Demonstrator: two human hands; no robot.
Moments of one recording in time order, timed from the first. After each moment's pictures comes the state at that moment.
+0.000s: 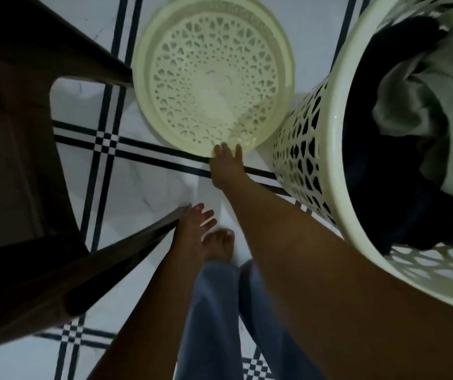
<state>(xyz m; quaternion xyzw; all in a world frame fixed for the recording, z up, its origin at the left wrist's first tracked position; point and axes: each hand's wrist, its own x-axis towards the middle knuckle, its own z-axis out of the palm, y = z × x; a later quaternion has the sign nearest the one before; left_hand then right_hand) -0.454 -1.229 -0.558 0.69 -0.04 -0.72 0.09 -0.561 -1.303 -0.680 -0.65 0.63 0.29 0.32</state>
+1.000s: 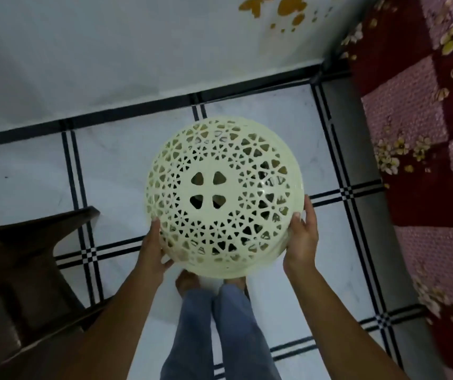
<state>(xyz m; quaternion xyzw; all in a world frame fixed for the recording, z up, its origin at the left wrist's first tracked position) -0.596 -1.271 -0.324 0.67 -0.23 -0.71 0.01 -0.801 -1.077 -0.298 0.17 0.69 -0.65 0.26</state>
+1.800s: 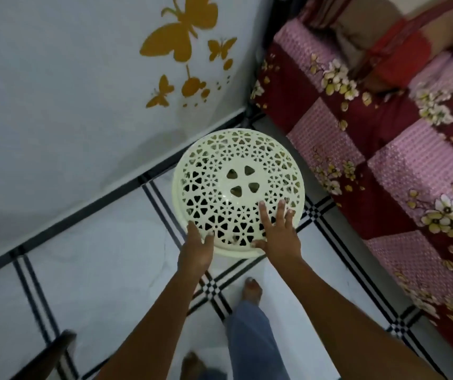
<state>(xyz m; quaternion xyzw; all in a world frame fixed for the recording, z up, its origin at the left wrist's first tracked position) -0.868 -1.276 -0.325 0.40 -0.76 -0.48 -0.20 -0.970 -1.098 -0.322 -0.16 0.95 -0.02 0.28</state>
